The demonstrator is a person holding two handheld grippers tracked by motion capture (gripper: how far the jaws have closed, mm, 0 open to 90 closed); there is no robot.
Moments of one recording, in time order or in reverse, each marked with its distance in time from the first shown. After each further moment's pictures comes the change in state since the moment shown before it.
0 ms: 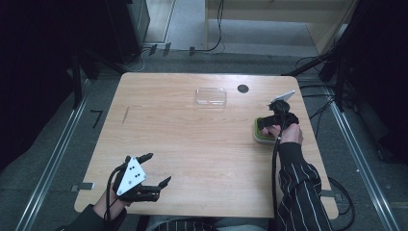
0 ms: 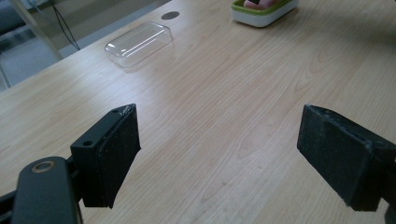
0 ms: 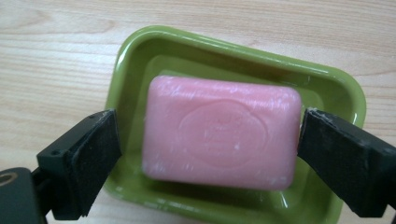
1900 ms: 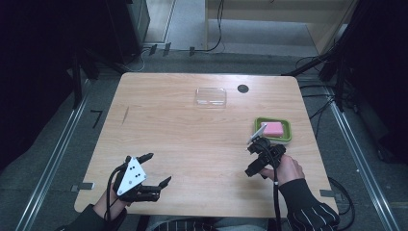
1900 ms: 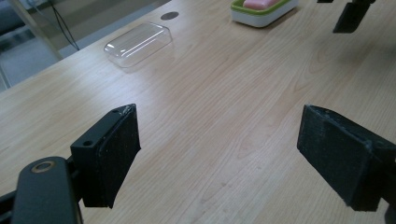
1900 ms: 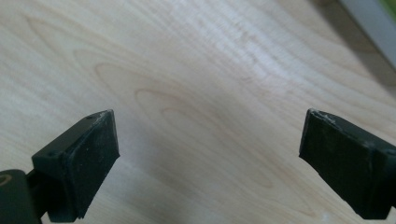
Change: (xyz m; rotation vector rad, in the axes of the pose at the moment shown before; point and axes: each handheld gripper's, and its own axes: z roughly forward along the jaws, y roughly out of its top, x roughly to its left) left arm 0.000 0.000 0.000 -0.001 -0.003 0.002; right arm 0.079 -0.110 -0.045 0.191 0.004 -0.500
